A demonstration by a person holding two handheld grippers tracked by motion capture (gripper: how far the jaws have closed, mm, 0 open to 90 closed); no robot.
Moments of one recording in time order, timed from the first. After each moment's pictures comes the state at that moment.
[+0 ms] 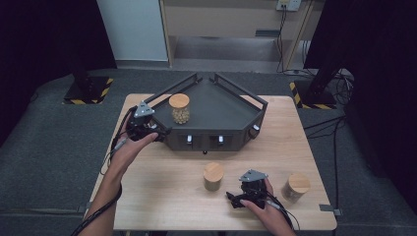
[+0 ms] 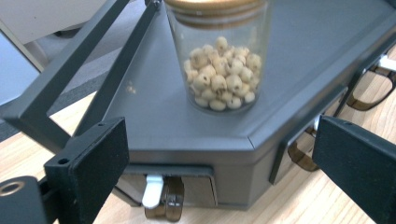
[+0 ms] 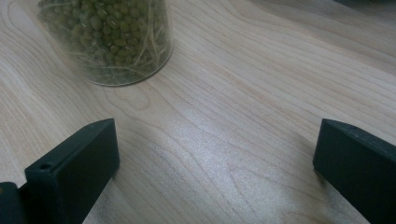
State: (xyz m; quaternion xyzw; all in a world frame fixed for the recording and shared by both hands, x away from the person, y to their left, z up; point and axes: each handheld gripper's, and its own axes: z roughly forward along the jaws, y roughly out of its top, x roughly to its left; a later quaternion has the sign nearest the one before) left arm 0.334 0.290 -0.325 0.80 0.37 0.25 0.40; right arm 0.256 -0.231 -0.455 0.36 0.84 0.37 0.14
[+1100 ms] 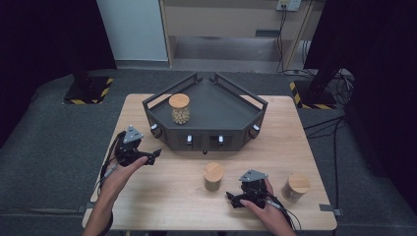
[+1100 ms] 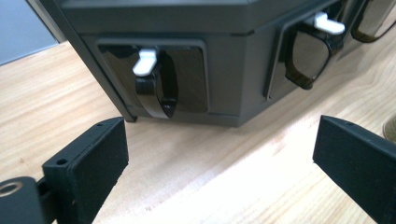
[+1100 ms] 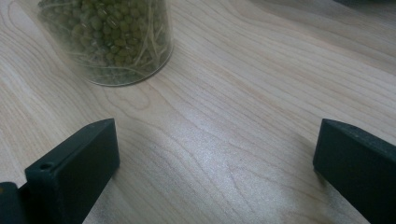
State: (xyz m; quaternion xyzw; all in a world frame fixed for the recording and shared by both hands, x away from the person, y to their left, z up) left arm 0.276 0.305 -0.360 0.79 0.42 0.24 0.37; right arm 0.257 -0.231 -0.455 0.36 0.84 0.37 0.14
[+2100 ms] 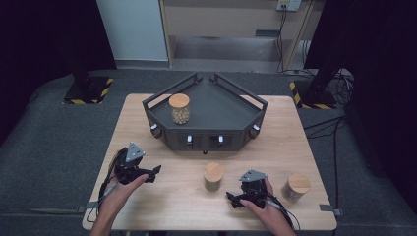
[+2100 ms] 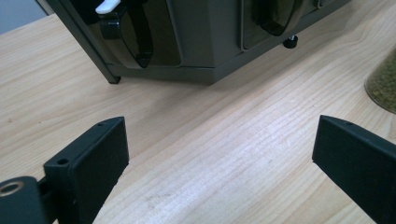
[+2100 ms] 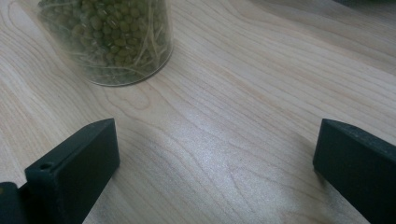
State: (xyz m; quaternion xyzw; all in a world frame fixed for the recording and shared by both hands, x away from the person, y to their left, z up) left arm 0.236 0.291 -0.371 0.80 0.42 0.24 0.34; right arm 0.256 -0.231 -0.455 0.36 0.84 0.37 0.14
